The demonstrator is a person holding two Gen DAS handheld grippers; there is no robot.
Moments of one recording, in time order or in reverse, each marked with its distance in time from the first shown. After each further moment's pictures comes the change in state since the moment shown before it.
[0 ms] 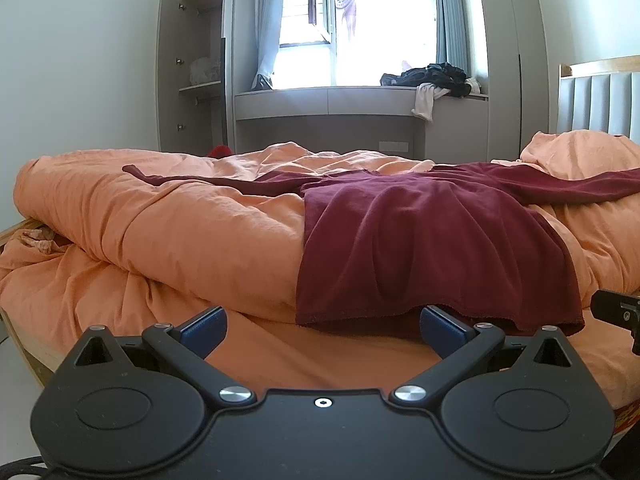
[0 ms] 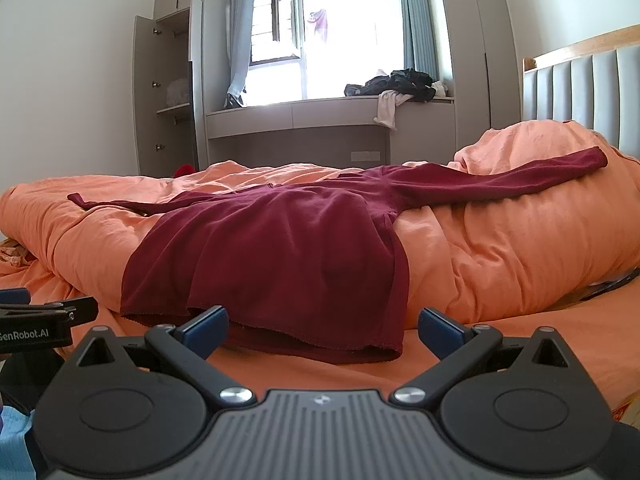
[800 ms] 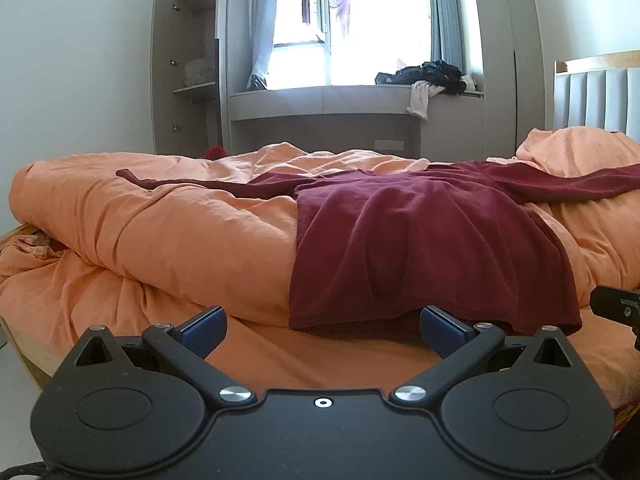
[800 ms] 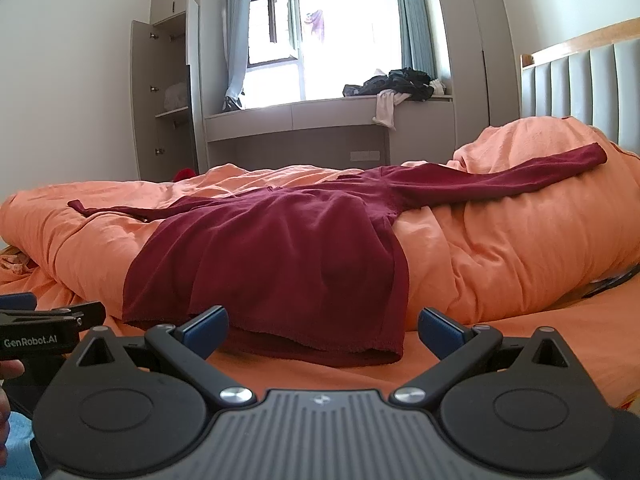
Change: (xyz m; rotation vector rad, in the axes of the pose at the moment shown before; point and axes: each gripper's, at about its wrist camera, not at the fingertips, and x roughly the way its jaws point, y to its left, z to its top) left arm 0.006 -0.004 0.004 0.018 0.009 -0.010; right arm 0.000 -0.002 0.003 0.022 0.005 0.001
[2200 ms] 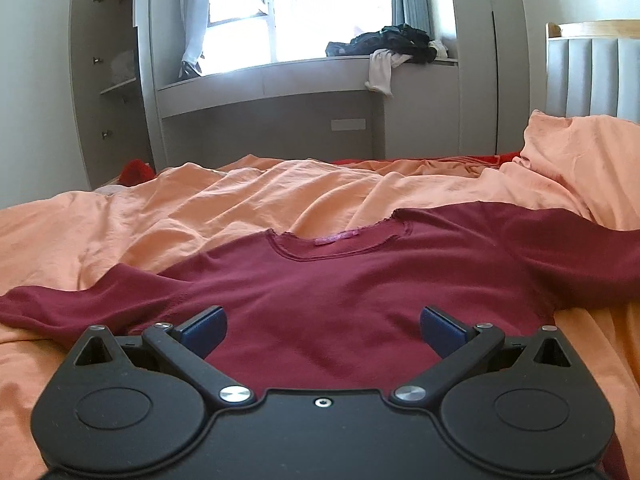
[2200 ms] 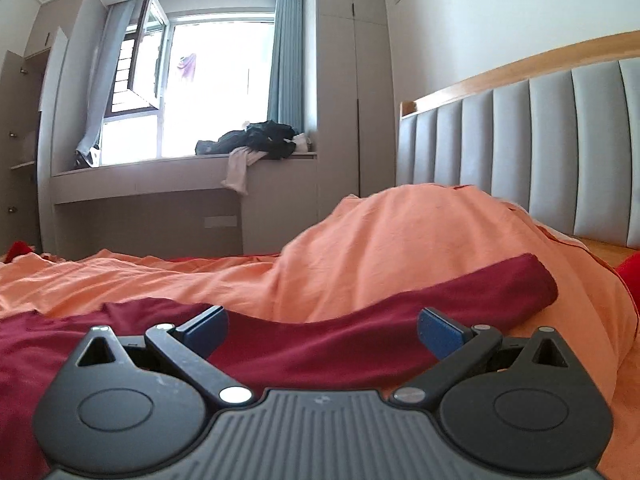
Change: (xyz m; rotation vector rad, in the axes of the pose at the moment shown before) left arm 0.300 -0.123 0.186 0.090 0.078 -0.091; right arm 0.216 -0.245 0.161 0.066 -0.185 -0.394
